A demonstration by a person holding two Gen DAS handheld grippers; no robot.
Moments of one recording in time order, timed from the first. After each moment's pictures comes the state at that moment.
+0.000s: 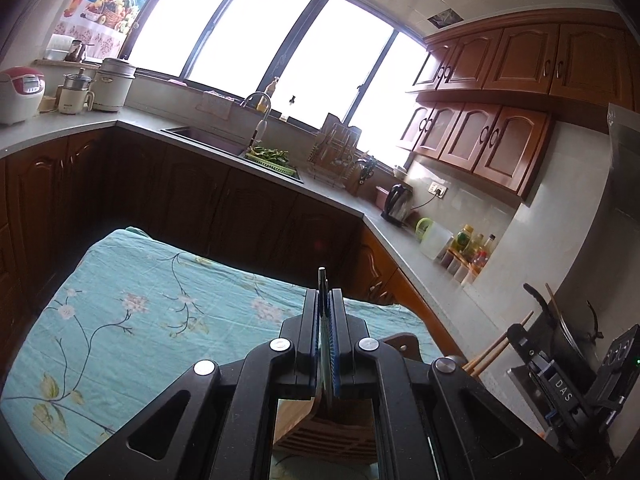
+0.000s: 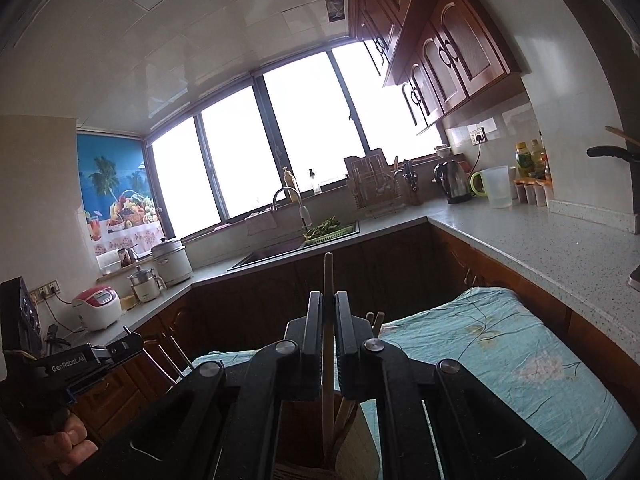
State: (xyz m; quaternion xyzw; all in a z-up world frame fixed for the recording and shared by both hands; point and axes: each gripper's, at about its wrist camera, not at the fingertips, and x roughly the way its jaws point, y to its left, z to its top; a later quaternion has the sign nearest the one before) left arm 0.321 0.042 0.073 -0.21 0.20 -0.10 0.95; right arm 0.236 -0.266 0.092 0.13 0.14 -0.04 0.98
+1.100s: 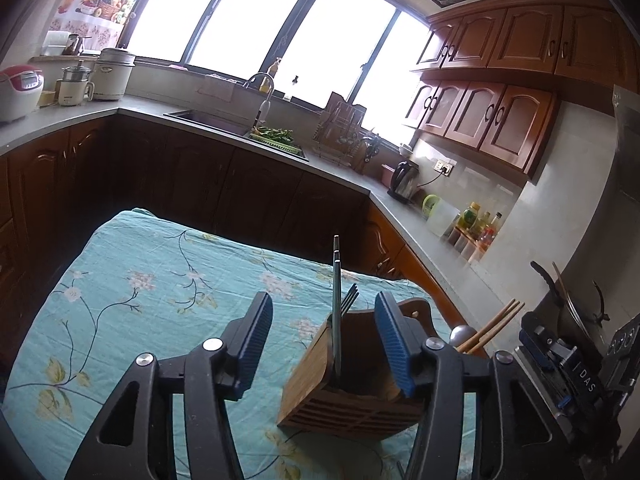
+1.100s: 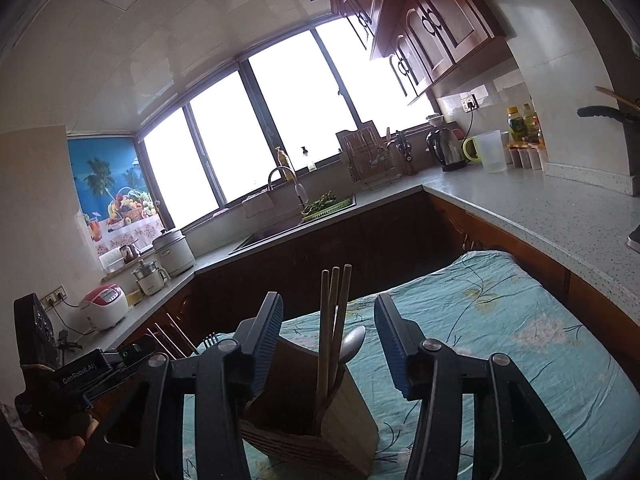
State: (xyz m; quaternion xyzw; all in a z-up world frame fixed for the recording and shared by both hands) left arm 0.311 0.056 0.076 -0.20 0.23 -0.10 0.95; right arm 0.222 -0.287 0.087 0.17 0.17 -0.03 0.97
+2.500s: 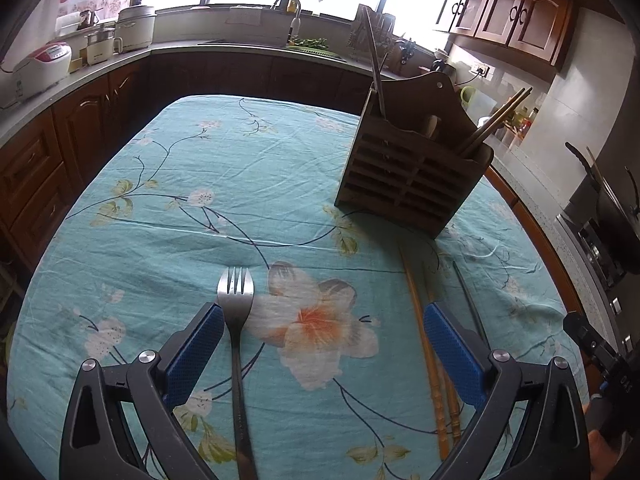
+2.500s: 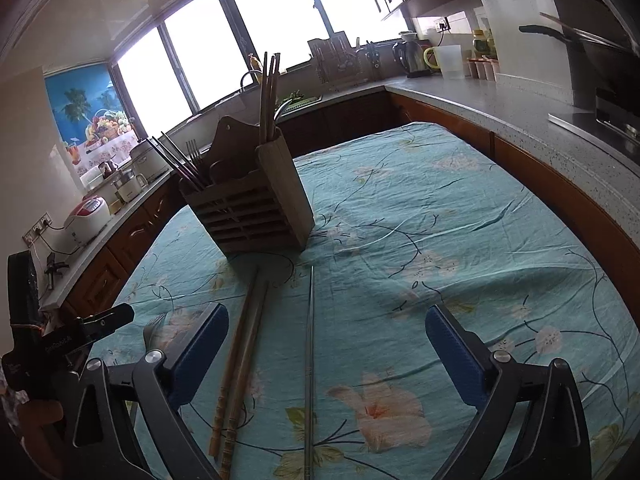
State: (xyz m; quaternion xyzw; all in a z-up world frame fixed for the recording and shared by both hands) left arm 0.148 0.028 0.048 -0.13 0.39 -0.04 0.91; right arm 0.071 -0.279 0.000 0.16 0.34 -0.06 0.92
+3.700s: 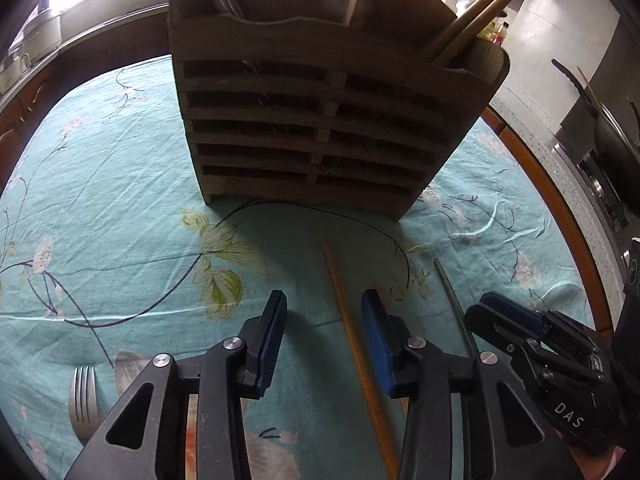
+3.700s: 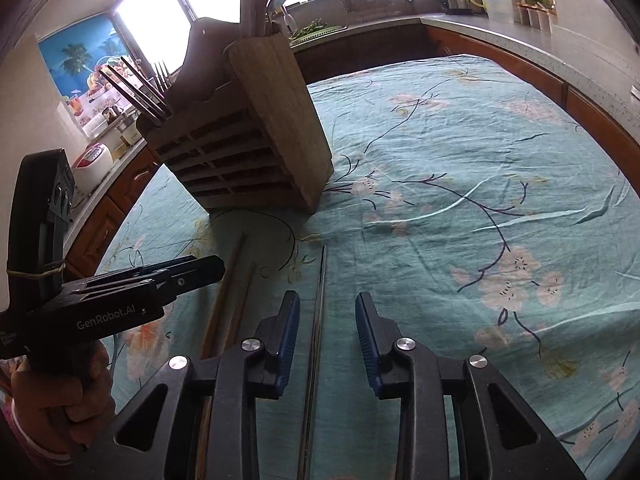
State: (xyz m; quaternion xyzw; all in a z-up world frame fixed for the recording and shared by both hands) left arm 0.313 -0.068 -0.025 -0.05 0.50 -0.14 0.85; right arm 0.170 -0.277 -0.060 0.14 0.46 0.01 0.88
